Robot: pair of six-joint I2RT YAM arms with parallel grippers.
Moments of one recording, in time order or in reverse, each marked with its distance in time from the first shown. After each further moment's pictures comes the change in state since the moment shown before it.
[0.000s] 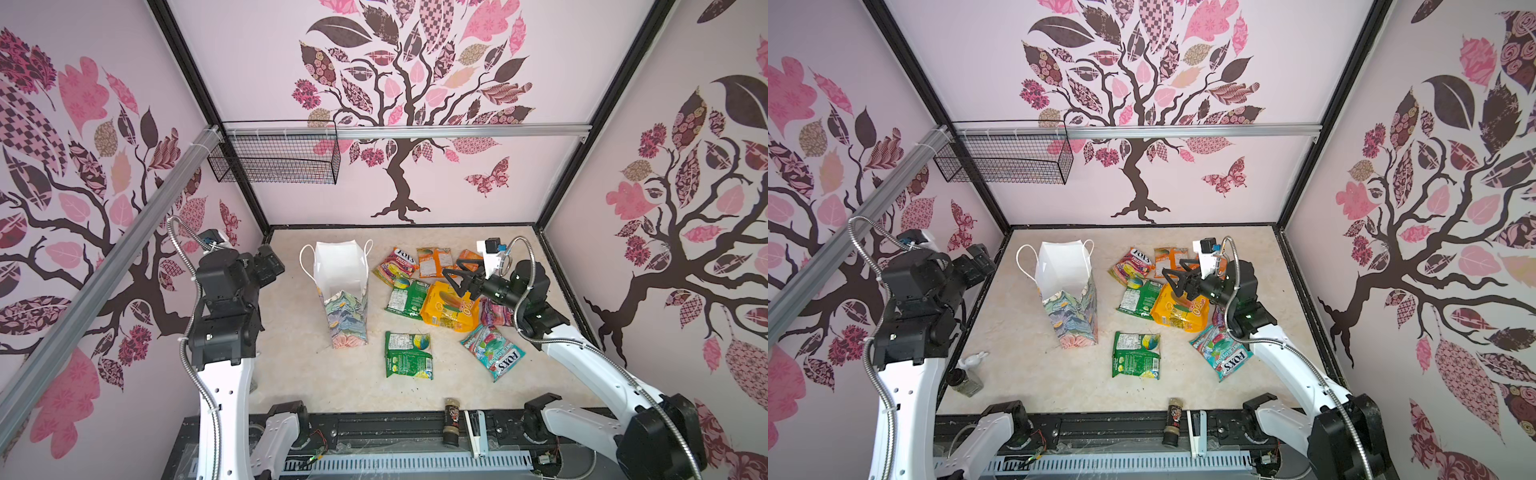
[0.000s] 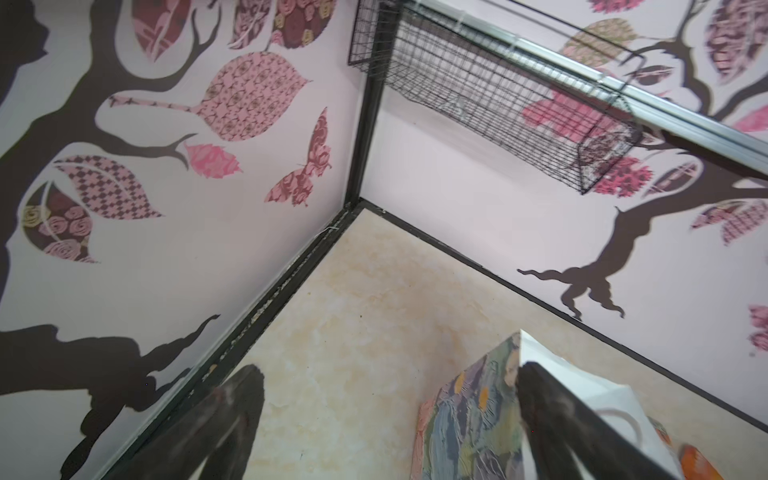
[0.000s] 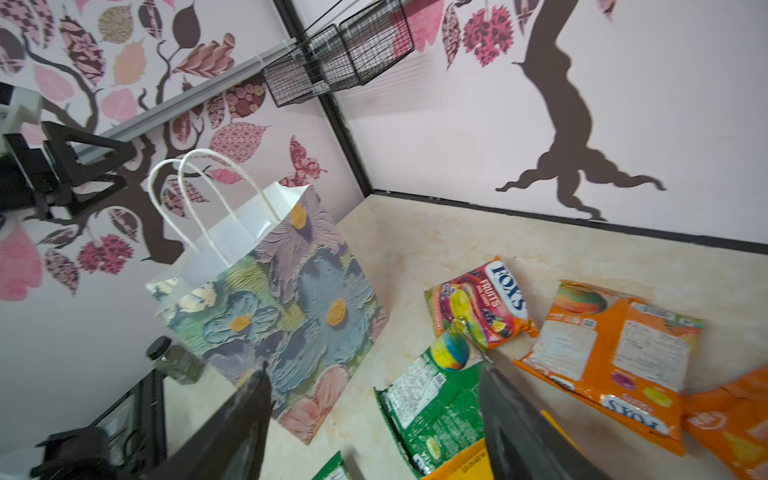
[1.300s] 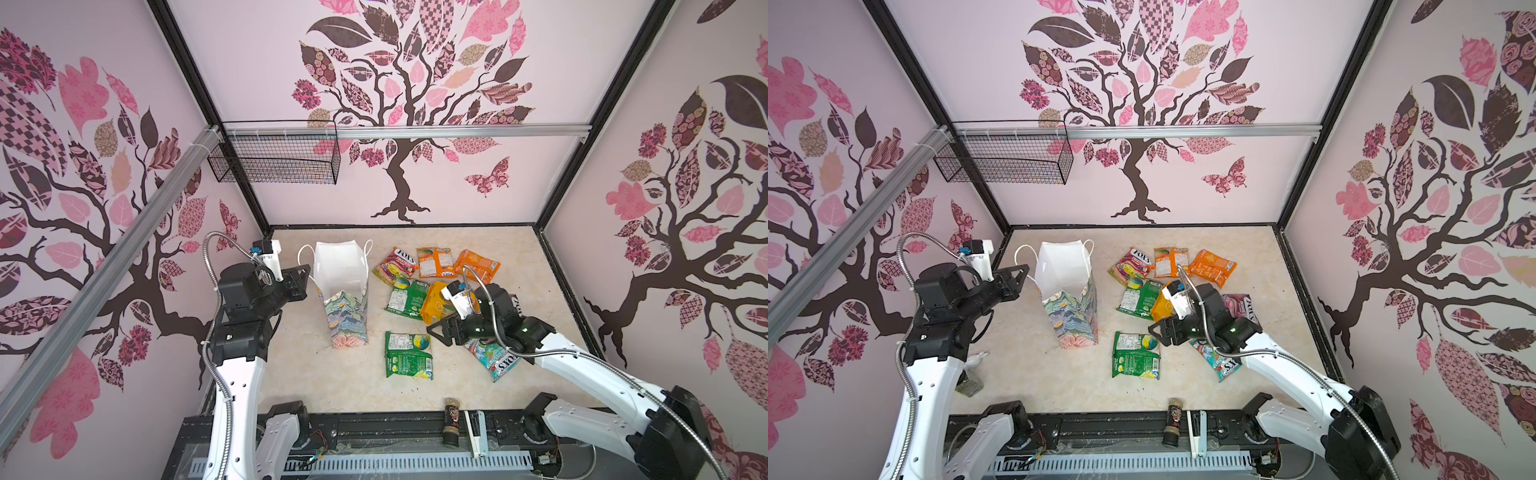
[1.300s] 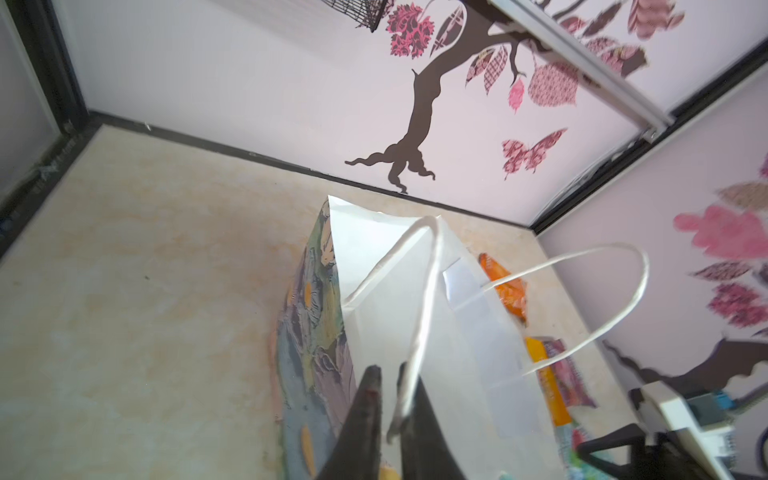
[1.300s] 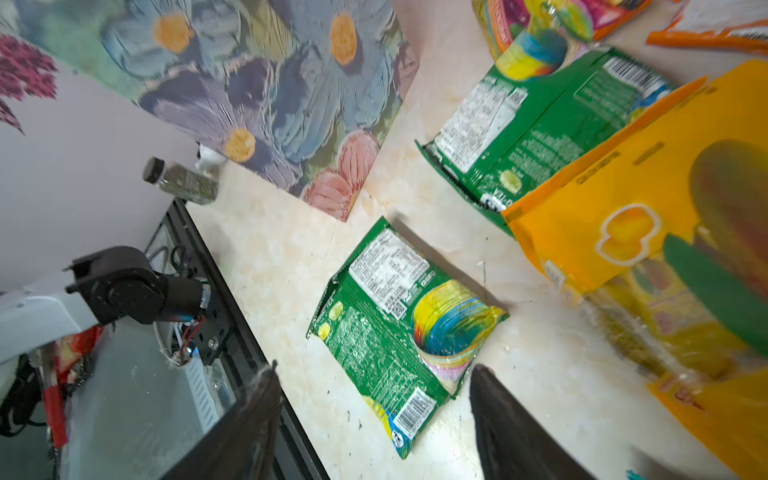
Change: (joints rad) left arm 0.000 -0.013 -0.271 0.189 0.595 0.019; right arm 0.320 -0.005 -0.021 -0.592 0.191 -0.012
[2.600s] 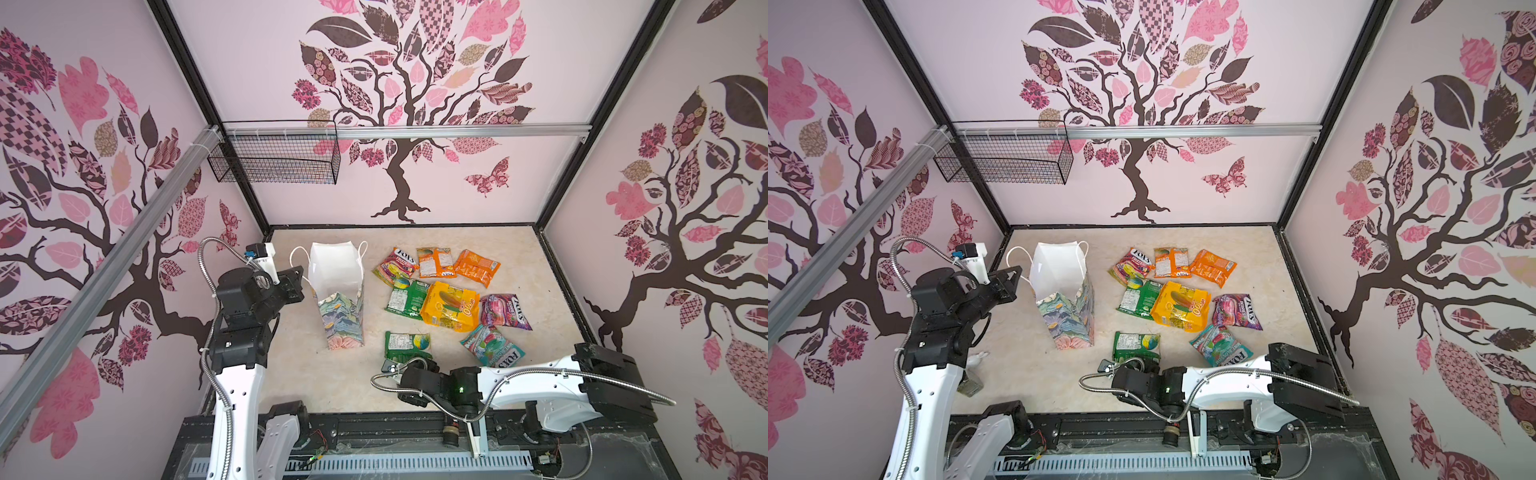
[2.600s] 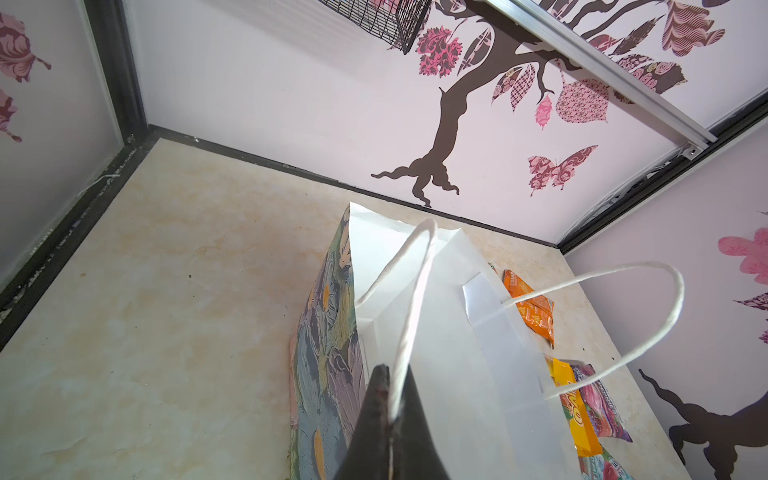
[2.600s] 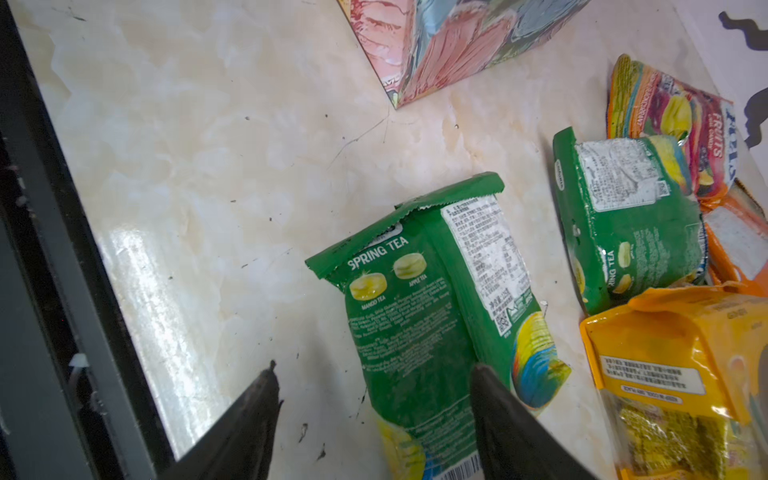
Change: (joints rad) left arm 0.005 -0.047 -0.021 0.004 -0.090 -0.002; right arm 0.758 0.381 0.032 0.148 0.844 -0.320
